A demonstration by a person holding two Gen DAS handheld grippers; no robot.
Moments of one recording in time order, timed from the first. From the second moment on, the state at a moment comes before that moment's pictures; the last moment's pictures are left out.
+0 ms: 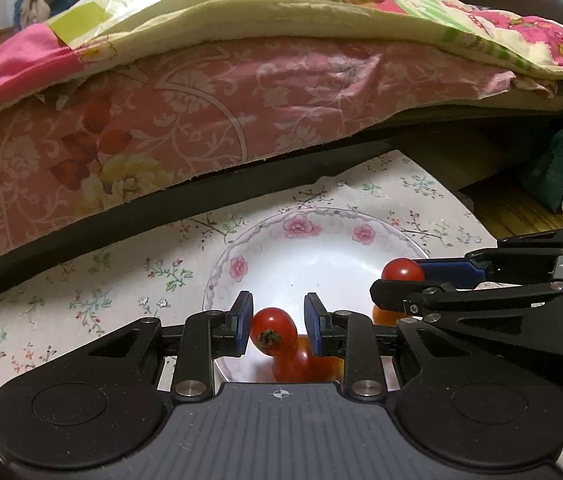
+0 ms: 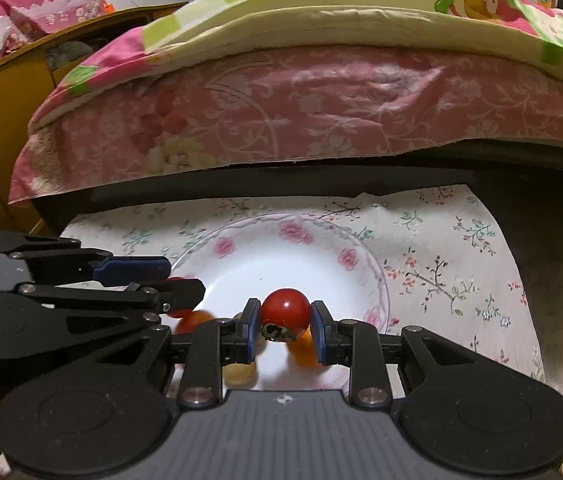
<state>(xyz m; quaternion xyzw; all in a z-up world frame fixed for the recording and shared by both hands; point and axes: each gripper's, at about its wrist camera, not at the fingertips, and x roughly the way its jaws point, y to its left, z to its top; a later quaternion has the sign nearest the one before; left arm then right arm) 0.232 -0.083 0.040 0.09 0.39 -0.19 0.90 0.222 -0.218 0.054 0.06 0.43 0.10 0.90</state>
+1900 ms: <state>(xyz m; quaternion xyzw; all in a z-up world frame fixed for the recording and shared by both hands) 0.123 -0.021 0.115 0.10 0.28 -0.11 0.95 0.140 -0.195 0.109 0.07 0.39 0.11 0.91</state>
